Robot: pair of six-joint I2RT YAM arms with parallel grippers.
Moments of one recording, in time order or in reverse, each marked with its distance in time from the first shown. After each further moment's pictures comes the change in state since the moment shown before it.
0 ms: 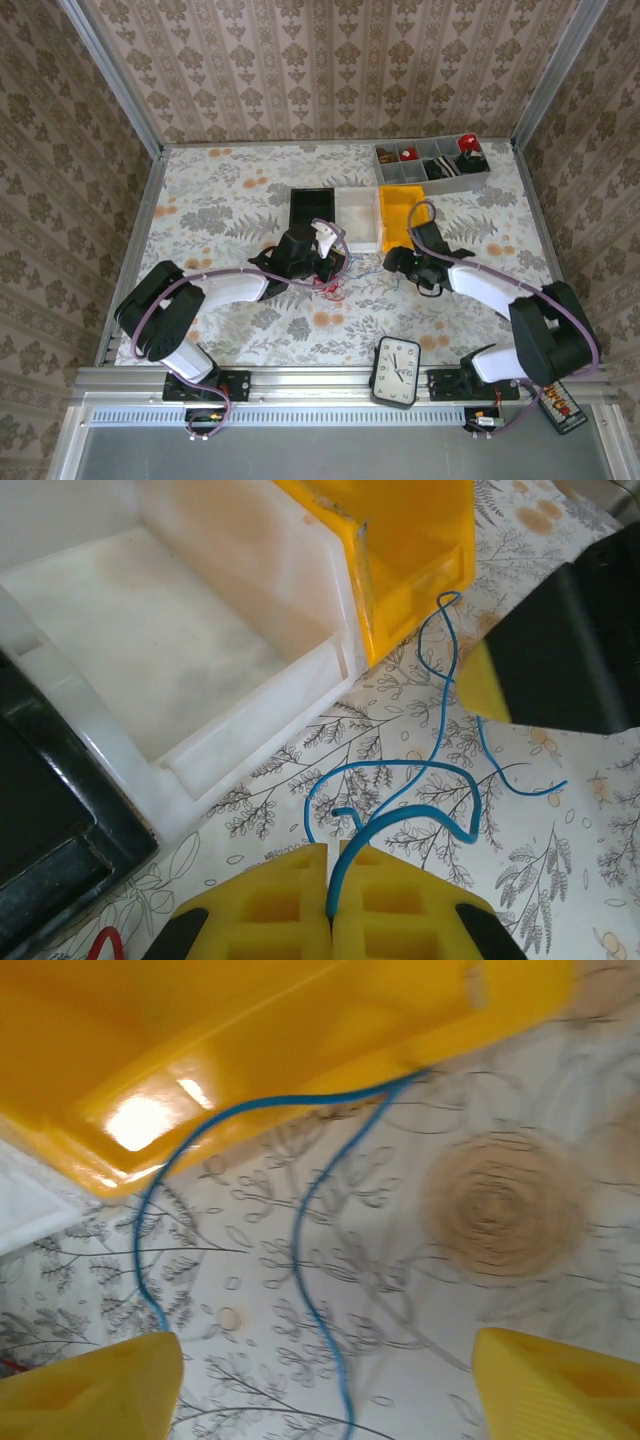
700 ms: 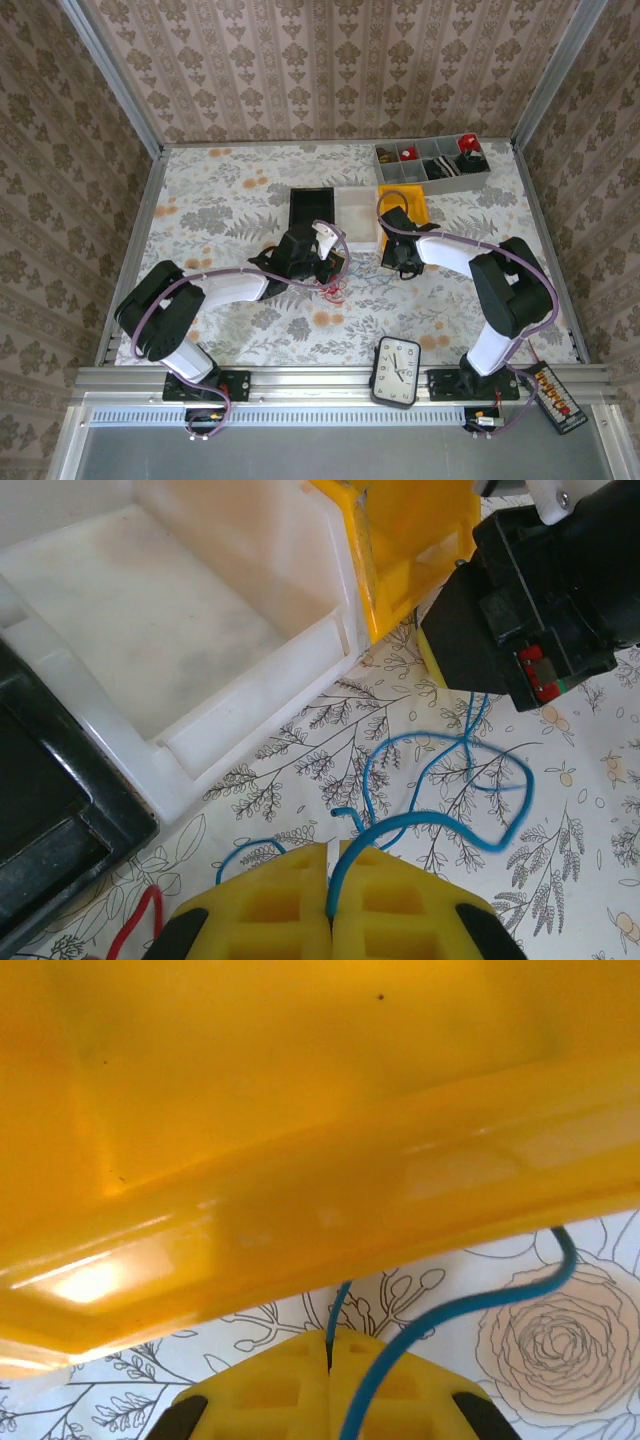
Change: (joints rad) left arm -0.001 0.000 0.002 -0.029 -0.005 0.022; right arm 0.080 0.294 0.263 -0.193 0.213 -0.025
